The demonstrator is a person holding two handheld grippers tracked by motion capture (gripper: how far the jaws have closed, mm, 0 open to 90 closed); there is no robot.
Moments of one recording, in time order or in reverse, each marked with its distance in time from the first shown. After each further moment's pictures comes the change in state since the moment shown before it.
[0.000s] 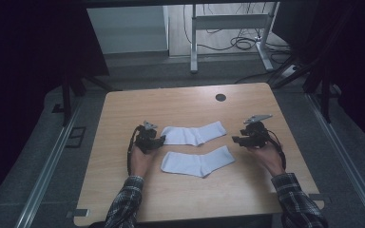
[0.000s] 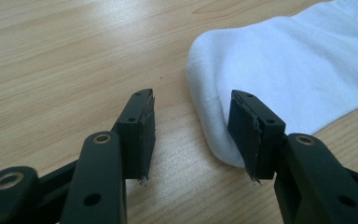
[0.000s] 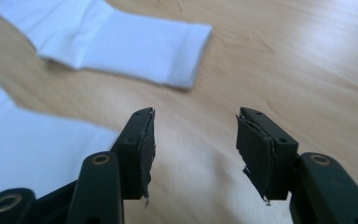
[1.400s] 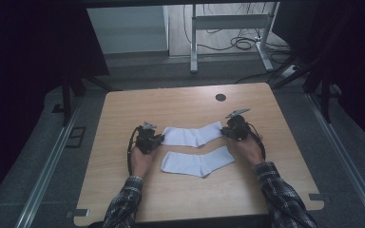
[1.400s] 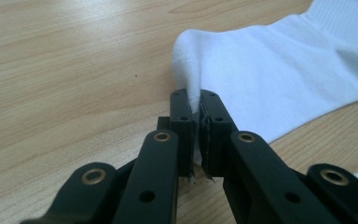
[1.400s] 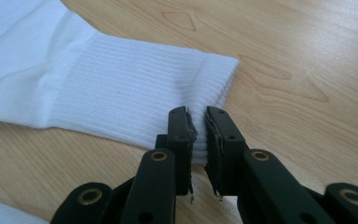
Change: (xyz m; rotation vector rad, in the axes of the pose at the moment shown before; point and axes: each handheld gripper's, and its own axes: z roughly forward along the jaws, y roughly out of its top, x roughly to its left) left arm 0.002 0.000 0.000 -0.008 -0.103 -0.055; right arm 0.008 0.027 0.061 0.043 -0.004 -0.024
